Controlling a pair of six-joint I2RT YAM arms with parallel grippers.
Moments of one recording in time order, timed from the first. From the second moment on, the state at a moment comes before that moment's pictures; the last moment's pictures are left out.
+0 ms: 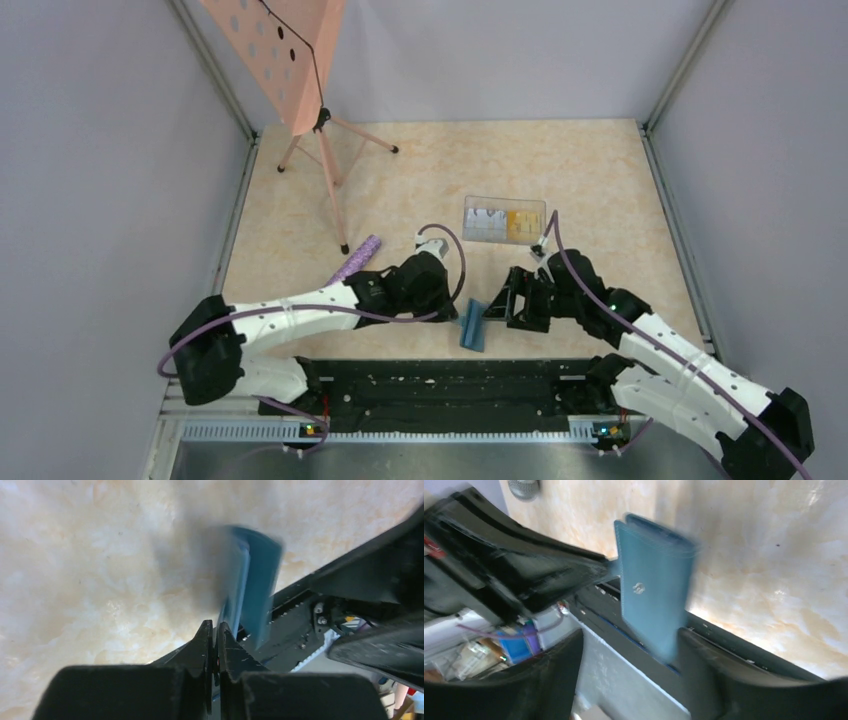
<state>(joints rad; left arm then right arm) -1.04 1.35 0.79 -0.26 -0.01 -0.94 0.65 0.80 0.52 -0.47 -0.38 0.92</state>
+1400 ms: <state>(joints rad) -1.04 1.08 1.34 -0.88 0.40 -0.14 0.90 0.89 0.84 -0.16 -0.66 0.51</state>
